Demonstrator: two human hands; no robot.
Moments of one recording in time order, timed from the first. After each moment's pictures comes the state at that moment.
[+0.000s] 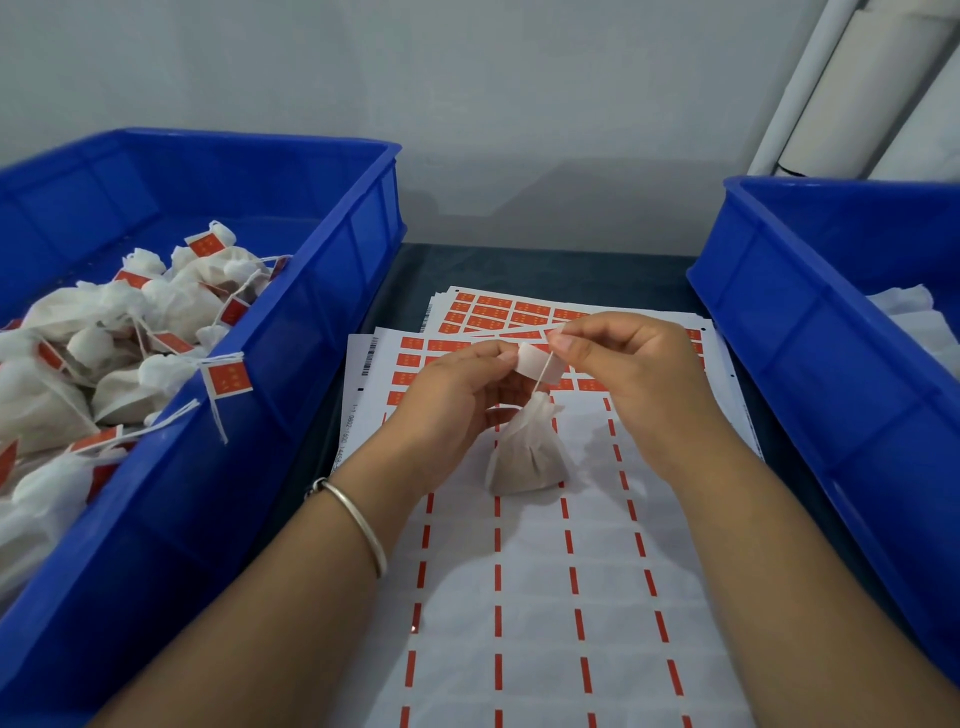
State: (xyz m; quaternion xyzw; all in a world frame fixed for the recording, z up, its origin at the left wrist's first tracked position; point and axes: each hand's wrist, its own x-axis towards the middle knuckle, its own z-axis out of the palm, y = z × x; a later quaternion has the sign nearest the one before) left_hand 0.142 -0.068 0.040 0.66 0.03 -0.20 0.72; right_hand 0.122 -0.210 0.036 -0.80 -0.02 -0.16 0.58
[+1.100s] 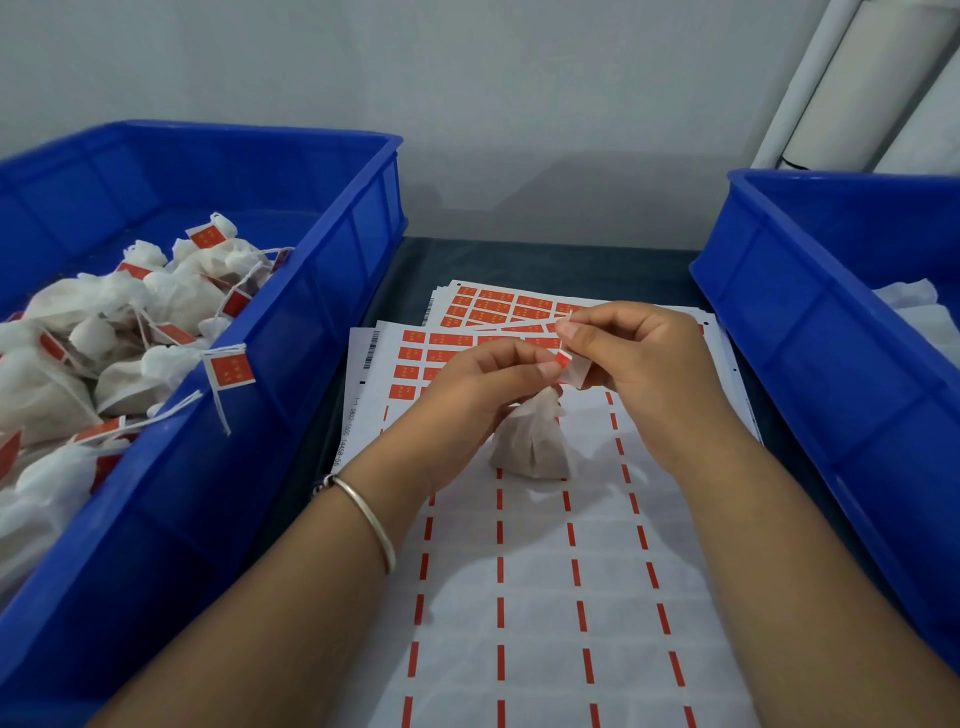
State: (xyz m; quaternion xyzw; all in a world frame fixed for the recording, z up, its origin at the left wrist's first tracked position) left_hand 0.140 -0.066 0.030 0.69 -0.09 -0.21 0.69; right_hand 0.120 -0.210 0.040 -0.79 0.01 -0.16 0.59
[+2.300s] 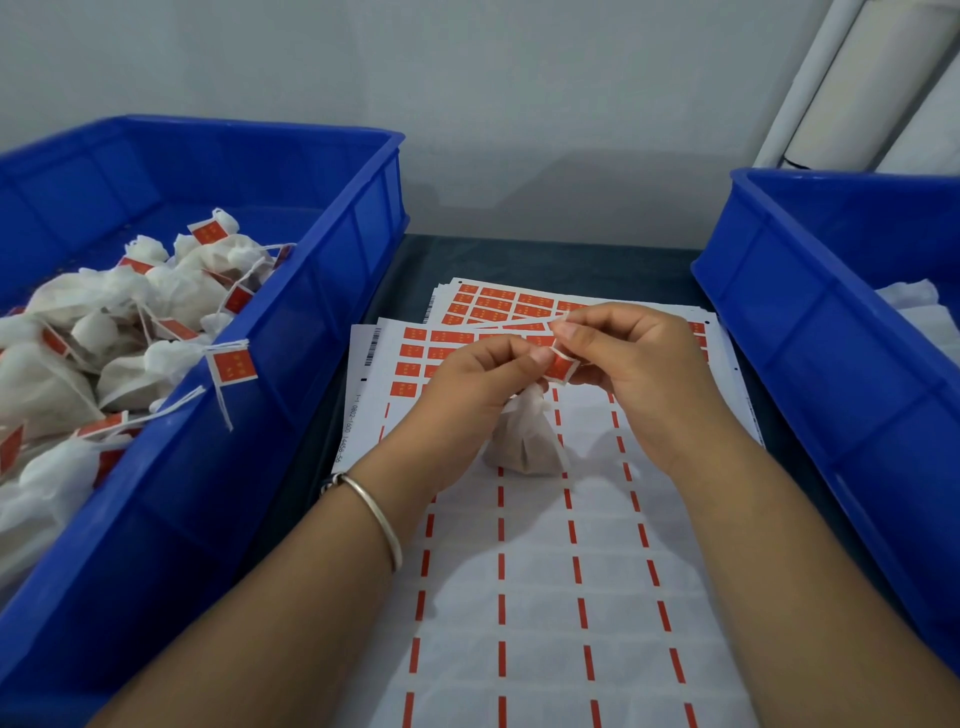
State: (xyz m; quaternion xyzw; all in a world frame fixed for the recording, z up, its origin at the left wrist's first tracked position) left_hand 0.140 -0.068 0.025 0.70 -0.06 -0.17 0.69; right_hand 0.119 -0.205 0.040 -0.78 0.03 -0.13 0.61
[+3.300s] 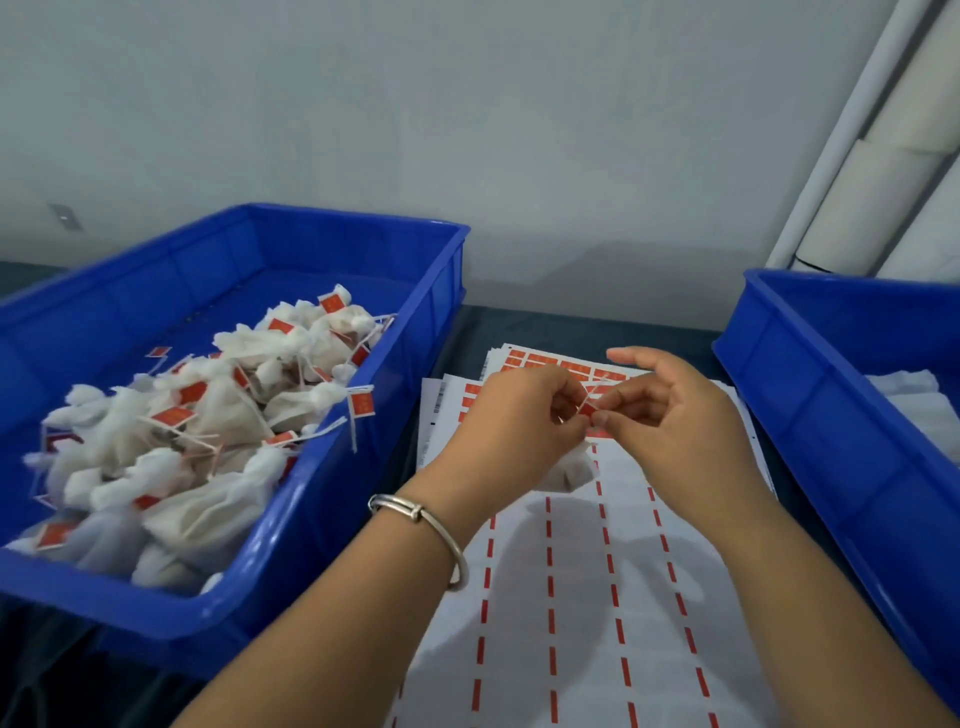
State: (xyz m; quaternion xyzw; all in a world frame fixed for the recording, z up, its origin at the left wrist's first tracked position) left_hand 0.116 -0.047 0.079 0.91 -0.20 0.03 0.36; right_hand 0.081 -0.187 0.071 -0.86 -0.03 -0.19 0.48
